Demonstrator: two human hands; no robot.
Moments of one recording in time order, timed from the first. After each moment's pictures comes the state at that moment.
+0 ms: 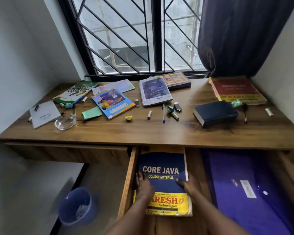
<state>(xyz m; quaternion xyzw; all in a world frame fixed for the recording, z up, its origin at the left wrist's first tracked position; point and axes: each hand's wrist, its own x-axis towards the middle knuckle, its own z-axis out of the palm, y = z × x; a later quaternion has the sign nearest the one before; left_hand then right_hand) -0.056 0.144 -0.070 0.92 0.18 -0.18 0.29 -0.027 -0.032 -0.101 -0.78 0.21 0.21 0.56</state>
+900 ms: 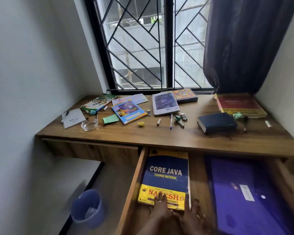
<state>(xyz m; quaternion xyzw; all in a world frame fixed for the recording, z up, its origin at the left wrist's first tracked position) -0.142 0.098 -0.051 0.92 0.09 -0.33 0.18 -0.160 -0.021 -0.078 -0.97 0.07 0.15 0.19</state>
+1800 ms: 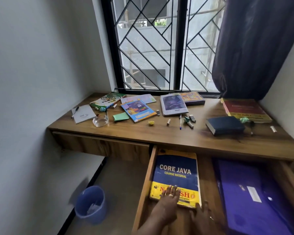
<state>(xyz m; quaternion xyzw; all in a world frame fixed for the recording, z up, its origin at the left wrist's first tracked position) -0.181 0.134 -0.018 0.96 -0.12 -0.22 0.13 -0.176 -0.018 -0.100 -0.99 0.04 0.06 0.15</state>
